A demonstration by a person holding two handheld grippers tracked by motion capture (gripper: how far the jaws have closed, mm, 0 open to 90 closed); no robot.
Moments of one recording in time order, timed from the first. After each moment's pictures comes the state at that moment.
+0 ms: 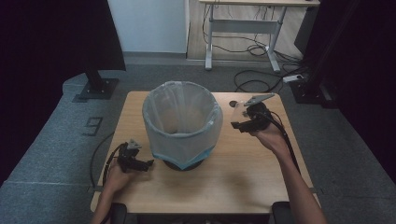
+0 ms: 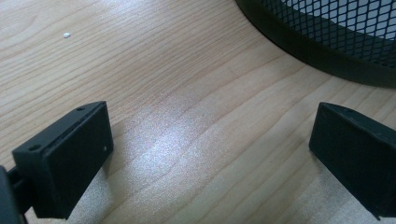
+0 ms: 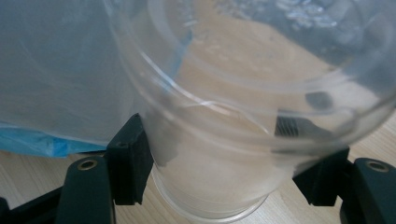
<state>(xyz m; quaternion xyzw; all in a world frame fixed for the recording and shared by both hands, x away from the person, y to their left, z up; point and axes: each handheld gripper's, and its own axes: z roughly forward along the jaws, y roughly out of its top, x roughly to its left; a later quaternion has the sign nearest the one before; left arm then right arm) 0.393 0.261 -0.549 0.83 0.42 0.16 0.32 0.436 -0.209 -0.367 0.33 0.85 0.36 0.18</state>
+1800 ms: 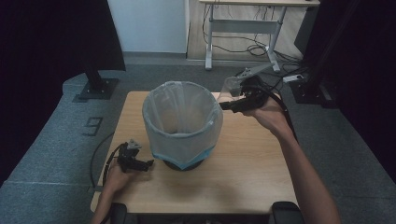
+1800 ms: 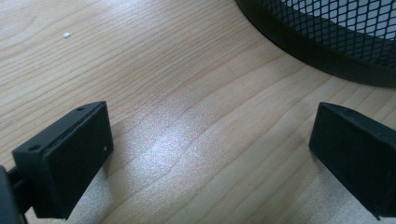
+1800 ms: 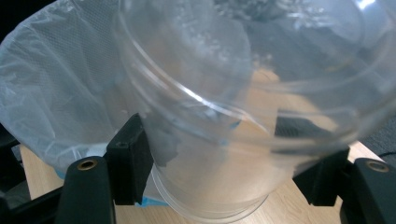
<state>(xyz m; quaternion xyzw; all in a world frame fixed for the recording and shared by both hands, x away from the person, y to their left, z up) 0.394 0.261 -0.549 0.83 0.42 0.16 0.32 0.430 -0.171 -0.264 0.27 0.85 0.42 0.14</state>
